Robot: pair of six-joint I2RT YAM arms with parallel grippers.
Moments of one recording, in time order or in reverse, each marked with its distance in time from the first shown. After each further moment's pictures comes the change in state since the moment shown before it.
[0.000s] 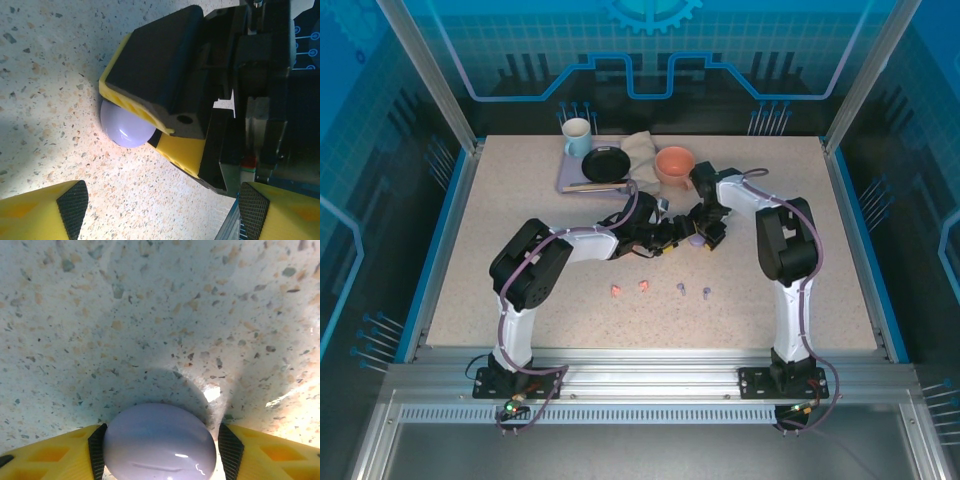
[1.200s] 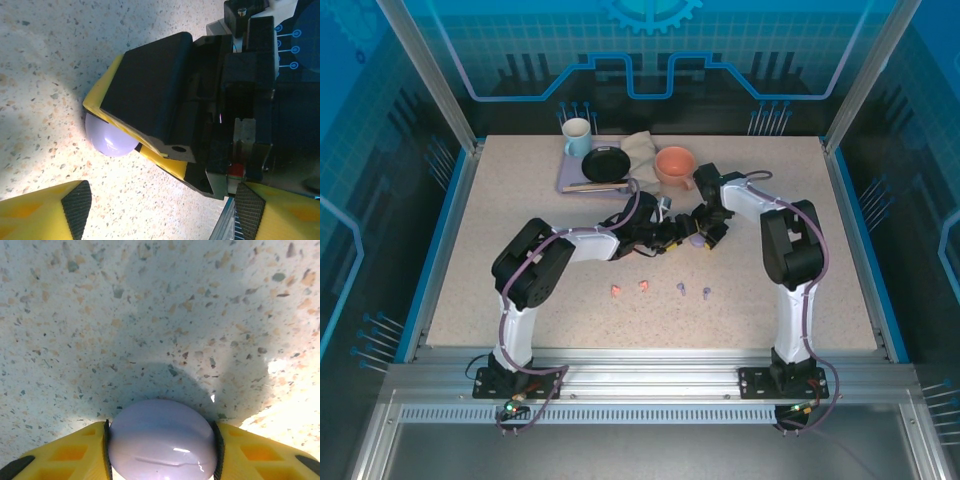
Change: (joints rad) left arm -0.003 0.019 -0.002 0.079 0.019 -0.002; right arm -0.015 -0.058 -0.080 0.075 -0.018 -0.025
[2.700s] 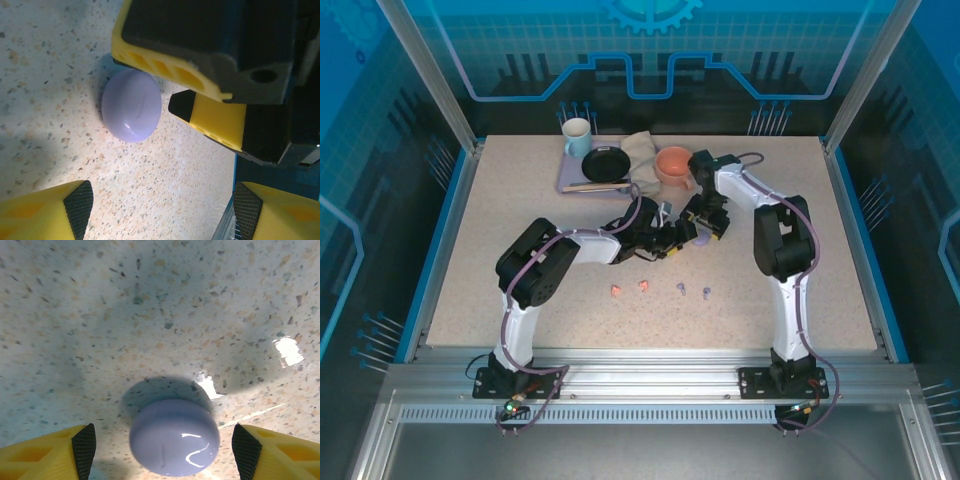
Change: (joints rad) left arm -0.008 0.020 -0.030 0.032 0.006 -0.024; right arm 0.008 0.125 0.272 -0.237 0.080 -0.197
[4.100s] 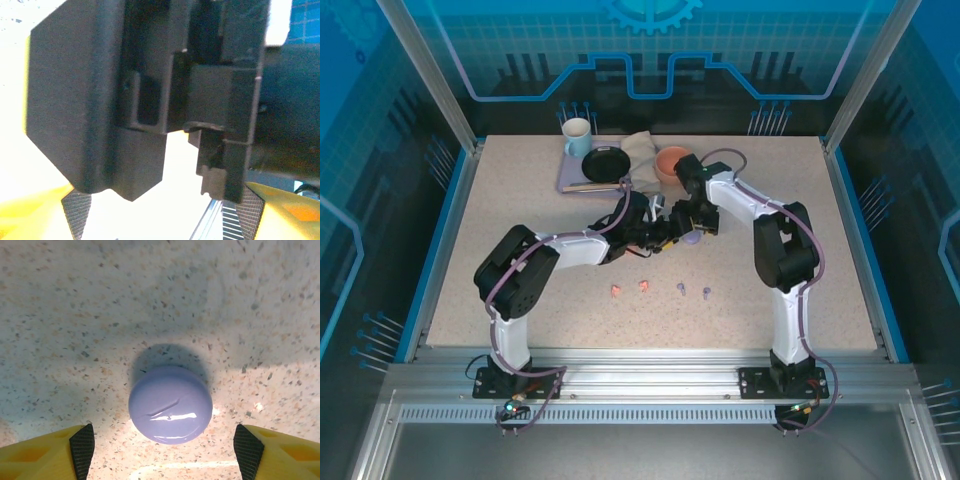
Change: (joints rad) left arm 0.018 -0.154 -0.069 -0.016 -0.008 0.004; right arm 0.092 -0.109 -0.099 0.119 0.057 -0.327
